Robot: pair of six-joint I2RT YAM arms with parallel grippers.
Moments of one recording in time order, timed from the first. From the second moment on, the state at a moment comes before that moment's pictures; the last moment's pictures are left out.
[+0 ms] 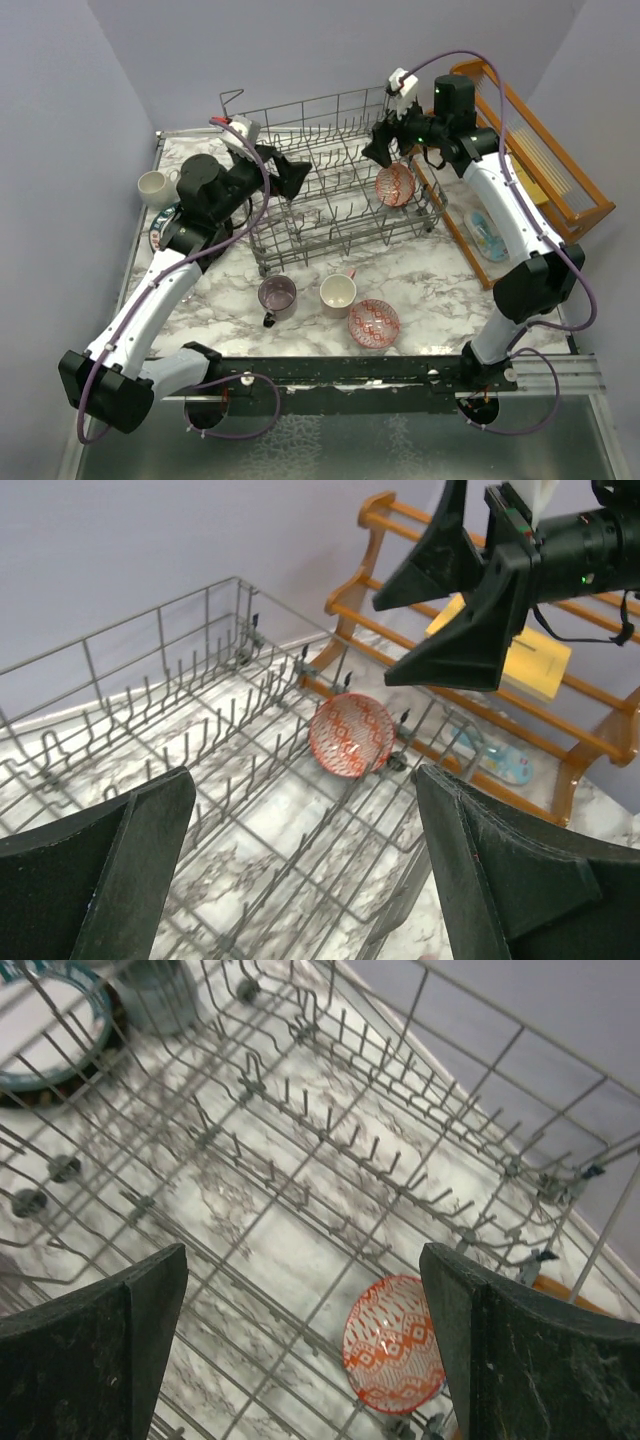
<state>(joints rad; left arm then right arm) -0.43 1.10 1.08 0.09 0.27 -0.24 0.31 1.71 1.84 -0.52 -0.57 -0.32</state>
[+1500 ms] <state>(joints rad) -0.36 0.85 0.79 0.05 -0.02 0.03 0.34 2.00 1.77 -0.53 0.15 -0.56</state>
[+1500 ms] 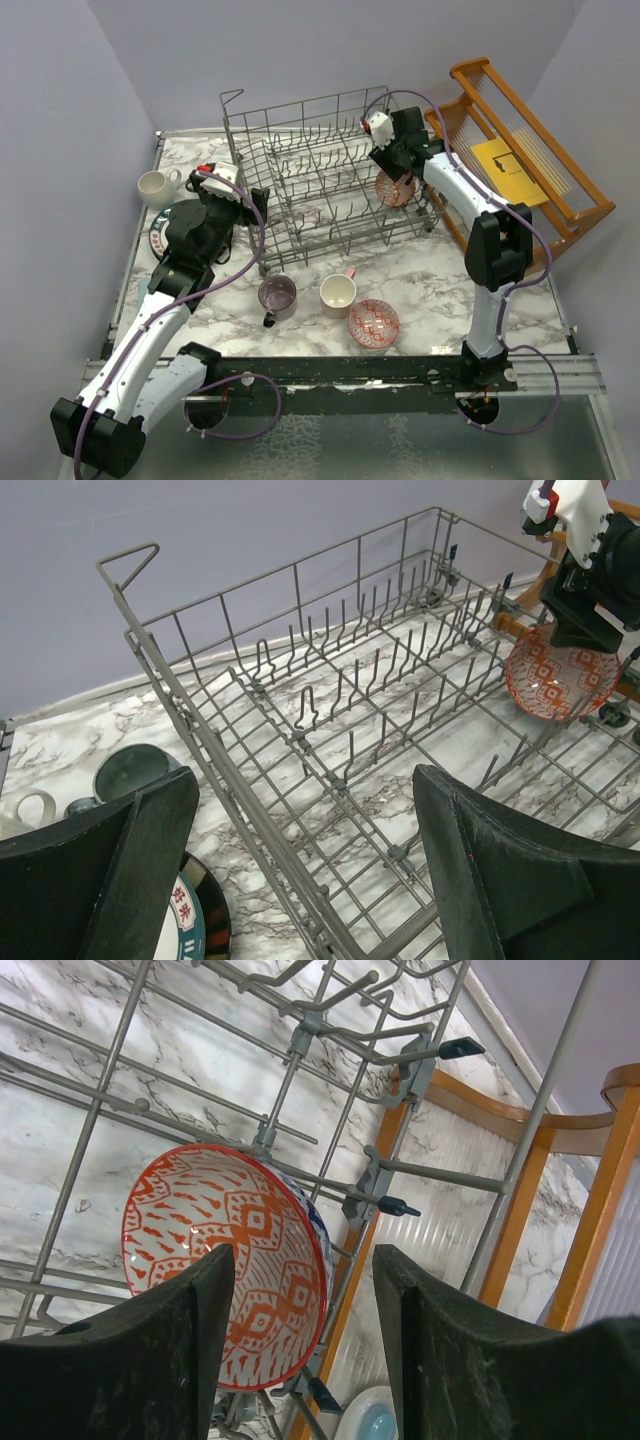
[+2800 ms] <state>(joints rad) -0.35 0.85 0.78 0.07 -0.01 0.03 0.35 2.00 1.68 -0.44 0.28 -0.60</state>
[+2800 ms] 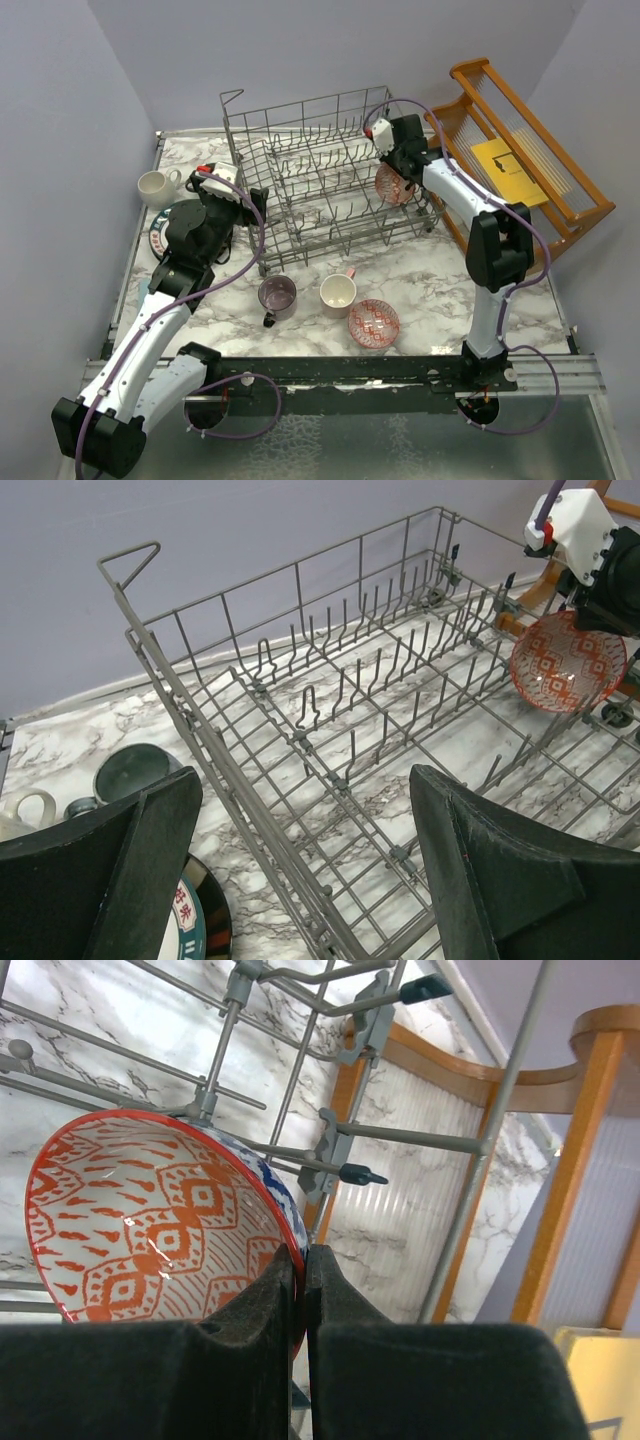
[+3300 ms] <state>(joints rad) -0.34 0.85 0.78 0.07 0.01 0.03 0.39 1.90 1.68 -0.33 0.33 -0.69</state>
